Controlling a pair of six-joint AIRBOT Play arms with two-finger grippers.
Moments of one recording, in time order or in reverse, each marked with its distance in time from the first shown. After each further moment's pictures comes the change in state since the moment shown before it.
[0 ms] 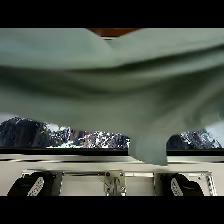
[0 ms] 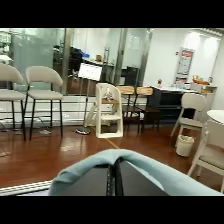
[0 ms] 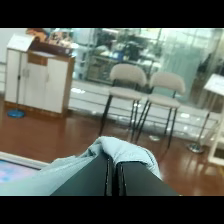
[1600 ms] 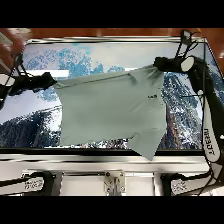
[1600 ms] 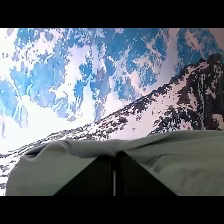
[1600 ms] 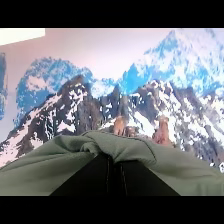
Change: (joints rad) left arm 0.000 -0.756 -0.757 0.021 0.371 0.120; right arm 0.252 -0.938 -0.537 -0.086 -0.531 0.296
